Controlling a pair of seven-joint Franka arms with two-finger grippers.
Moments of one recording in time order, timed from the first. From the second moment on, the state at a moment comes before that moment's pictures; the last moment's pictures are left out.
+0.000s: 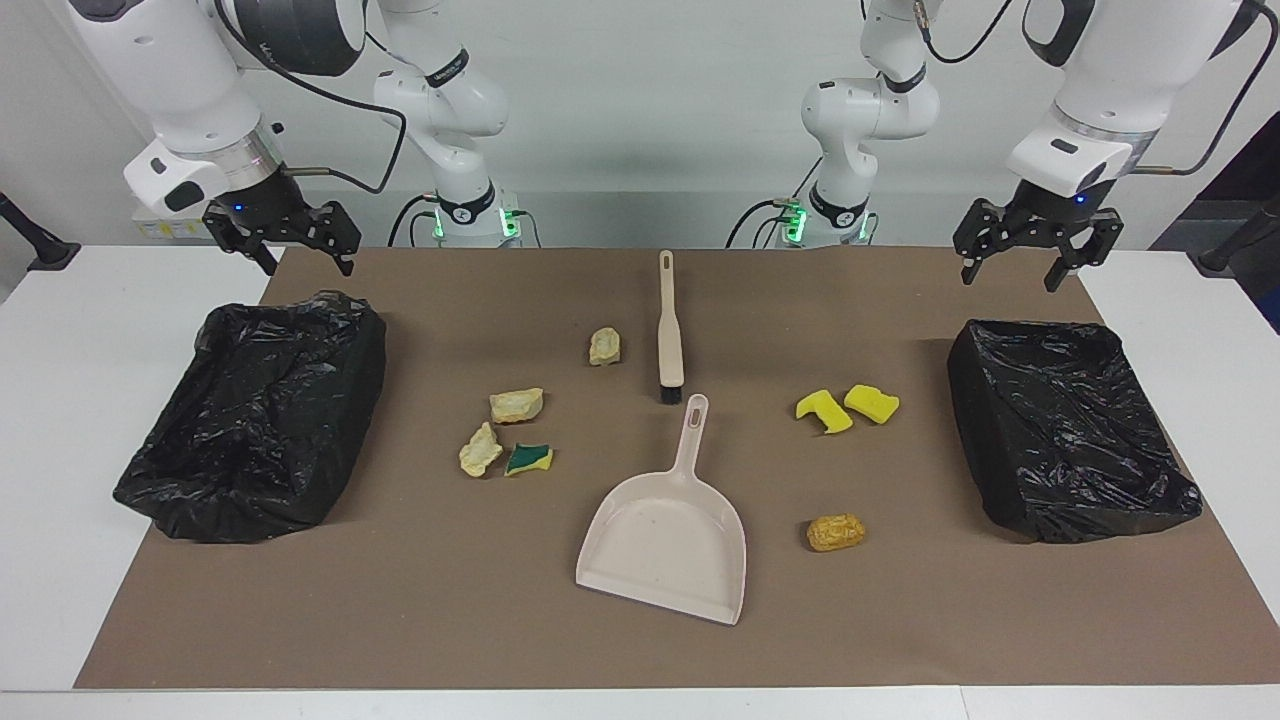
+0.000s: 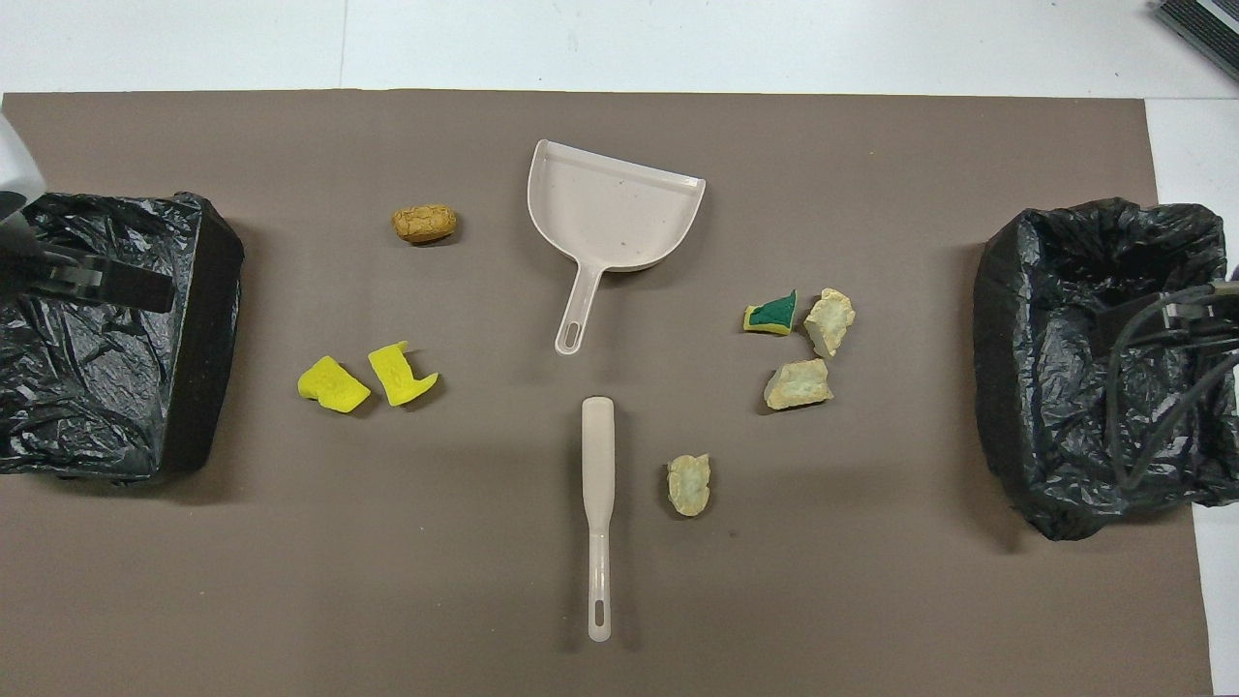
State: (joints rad) left arm -0.09 -0.01 -0.05 -1.54 0.03 1.62 0.11; right arm -0.19 0.01 0.12 -1.58 -0.02 1.51 -0.05
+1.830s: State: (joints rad) left arm -0.84 -0.01 -0.06 -2.32 -0.05 2.30 -0.63; right arm 0.08 0.35 0.17 -1.47 0.00 1.85 0.27
